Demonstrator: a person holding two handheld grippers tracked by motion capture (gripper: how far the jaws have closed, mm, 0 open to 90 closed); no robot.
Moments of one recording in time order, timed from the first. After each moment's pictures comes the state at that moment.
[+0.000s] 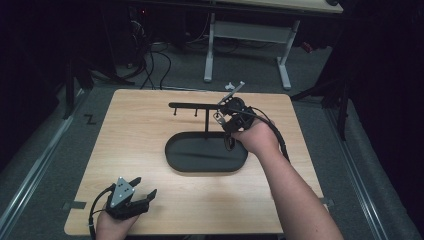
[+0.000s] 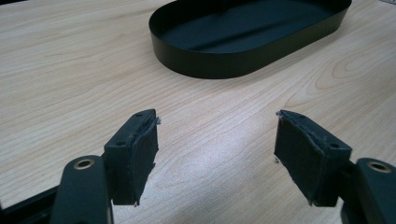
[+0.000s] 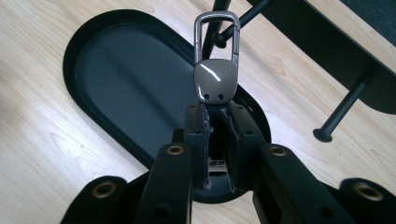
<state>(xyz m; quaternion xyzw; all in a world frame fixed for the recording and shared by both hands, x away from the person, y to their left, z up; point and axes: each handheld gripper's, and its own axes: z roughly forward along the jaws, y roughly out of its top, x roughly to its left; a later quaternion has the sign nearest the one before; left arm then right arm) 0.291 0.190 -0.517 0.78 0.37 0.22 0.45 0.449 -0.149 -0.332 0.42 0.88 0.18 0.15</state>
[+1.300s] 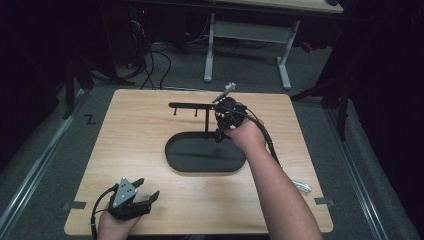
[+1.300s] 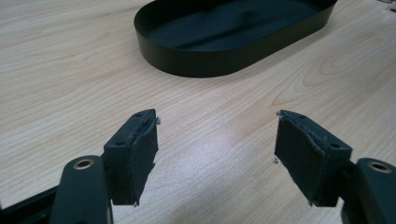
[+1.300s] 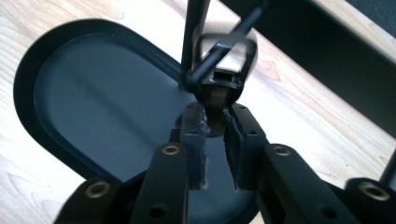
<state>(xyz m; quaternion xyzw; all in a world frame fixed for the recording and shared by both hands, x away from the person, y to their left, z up) 0.291 0.185 -0.518 0.79 0.36 0.21 0.45 0.480 -0.136 -0.364 0.45 0.86 0.17 0.17</state>
